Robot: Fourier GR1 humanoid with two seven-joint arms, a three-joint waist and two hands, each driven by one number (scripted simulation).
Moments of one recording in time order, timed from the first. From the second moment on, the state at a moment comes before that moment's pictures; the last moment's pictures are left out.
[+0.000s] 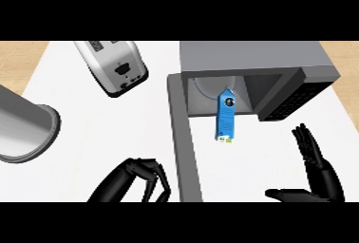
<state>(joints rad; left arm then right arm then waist) 0.14 0.00 -0.35 -1.80 -0.19 -0.32 -0.04 0.08 -0.12 -0.21 -1.30 0.15 0.23 -0.72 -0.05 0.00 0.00</state>
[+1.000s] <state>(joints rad) -0.40 0.01 -0.86 -1.05 0.06 0.15 -0.21 0.29 -0.22 -0.29 -1.69 -0.08 0.43 -0.66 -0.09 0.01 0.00</state>
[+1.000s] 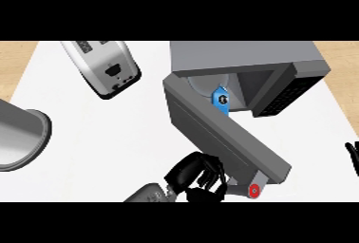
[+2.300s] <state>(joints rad) -0.68 0.00 -0.85 -0.98 0.57 0.57 -0.35 0.18 -0.37 -0.29 -1.86 -0.30 0.55 -0.47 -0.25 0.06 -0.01</state>
